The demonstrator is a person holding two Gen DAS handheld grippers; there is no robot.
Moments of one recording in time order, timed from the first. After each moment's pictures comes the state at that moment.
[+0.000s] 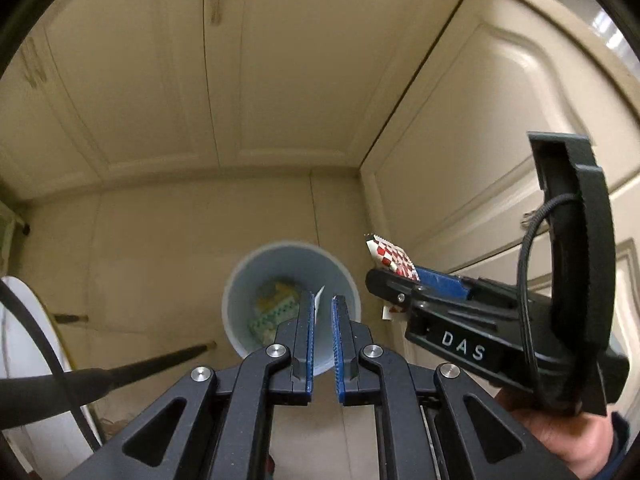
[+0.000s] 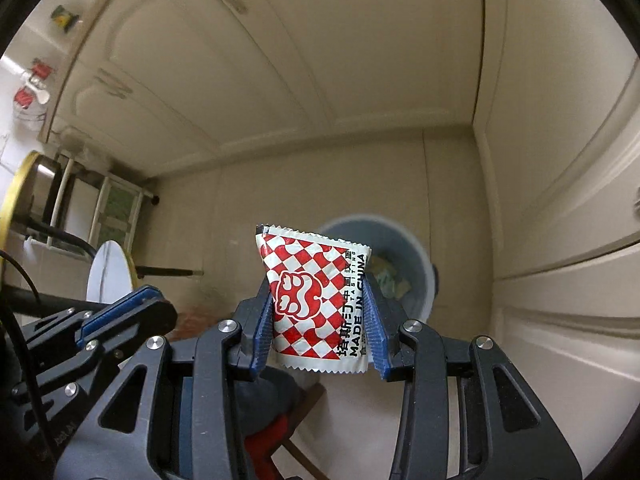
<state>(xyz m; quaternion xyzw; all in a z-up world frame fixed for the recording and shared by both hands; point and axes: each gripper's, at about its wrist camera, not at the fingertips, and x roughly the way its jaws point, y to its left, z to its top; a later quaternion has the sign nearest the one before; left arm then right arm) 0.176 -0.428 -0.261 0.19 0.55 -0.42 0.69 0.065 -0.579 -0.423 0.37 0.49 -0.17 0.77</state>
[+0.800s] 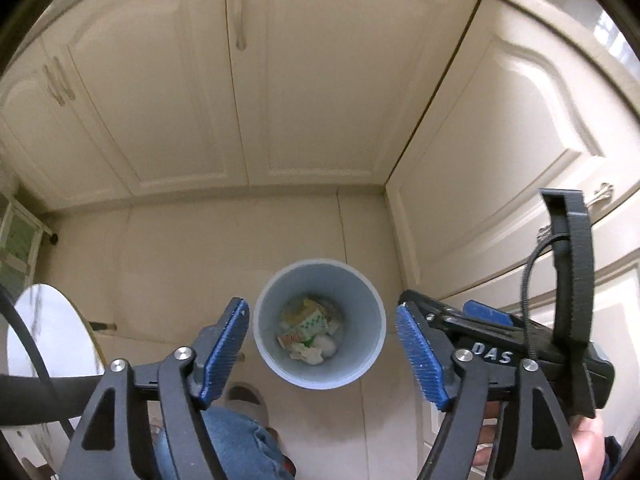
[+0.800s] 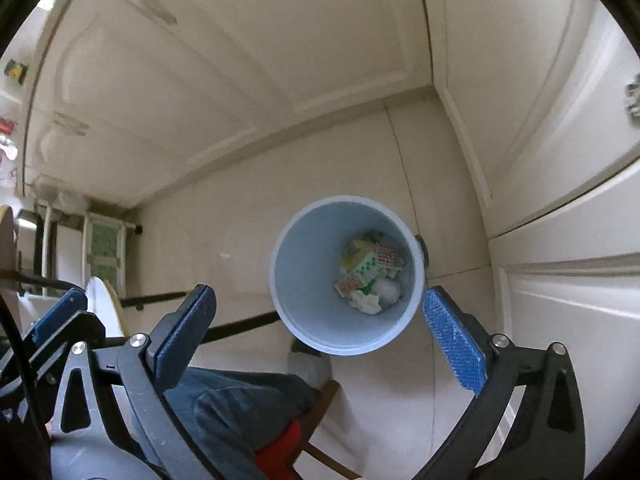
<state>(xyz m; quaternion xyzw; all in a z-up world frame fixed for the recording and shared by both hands) 0.158 -0.431 -0.247 0.21 0.50 -0.40 0.74 0.033 -0.588 -0.449 0.43 0.47 -0.23 0.73</state>
